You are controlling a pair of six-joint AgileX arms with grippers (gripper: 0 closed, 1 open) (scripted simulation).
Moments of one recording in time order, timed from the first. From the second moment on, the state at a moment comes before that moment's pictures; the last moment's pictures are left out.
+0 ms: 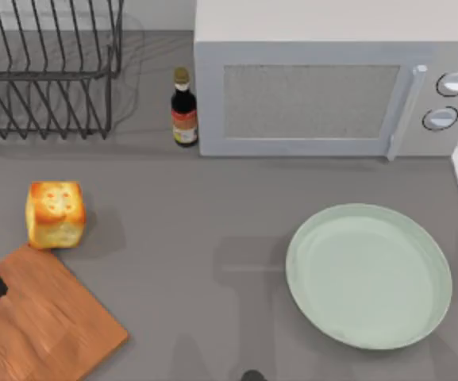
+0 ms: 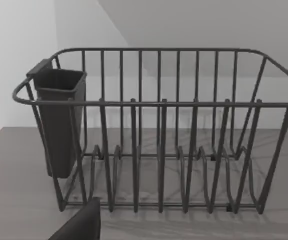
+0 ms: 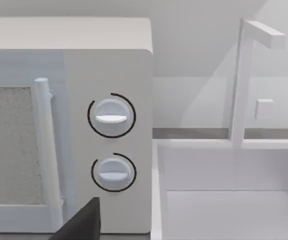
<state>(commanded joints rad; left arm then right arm) 0.00 0.00 0.00 0.00 0.00 0.00 0.00 0.00 0.00 0.00 0.00 0.00</state>
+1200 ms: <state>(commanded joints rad) 0.00 0.00 0.00 0.00 0.00 0.00 -0.13 0.98 0.77 -0.52 0.00 -0.12</state>
